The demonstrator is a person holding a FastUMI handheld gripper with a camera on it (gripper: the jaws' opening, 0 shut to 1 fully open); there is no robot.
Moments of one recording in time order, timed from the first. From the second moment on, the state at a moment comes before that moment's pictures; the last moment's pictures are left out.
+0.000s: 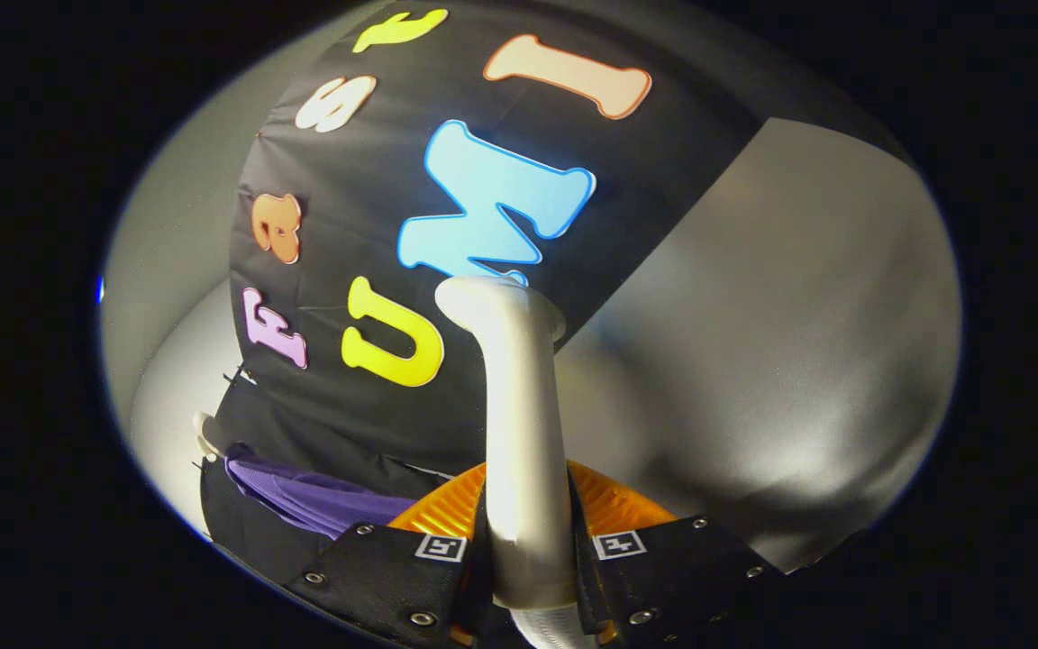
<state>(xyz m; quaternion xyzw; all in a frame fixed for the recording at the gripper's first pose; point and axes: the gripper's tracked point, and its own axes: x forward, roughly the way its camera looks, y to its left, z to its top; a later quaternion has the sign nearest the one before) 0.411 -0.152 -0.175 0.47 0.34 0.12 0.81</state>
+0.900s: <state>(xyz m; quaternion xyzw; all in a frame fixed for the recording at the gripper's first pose) 0.221 0.040 -0.036 0.20 0.11 0.00 0.97</state>
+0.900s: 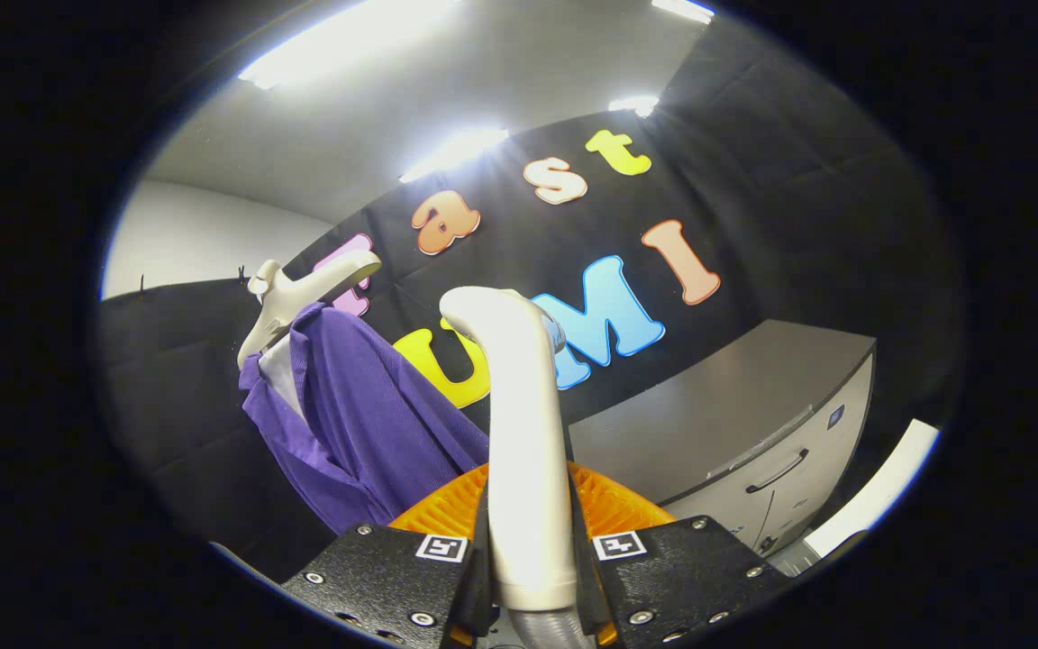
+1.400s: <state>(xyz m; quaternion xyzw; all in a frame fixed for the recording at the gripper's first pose) 0.250 0.144 -0.026 0.07 0.05 -0.01 1.00</state>
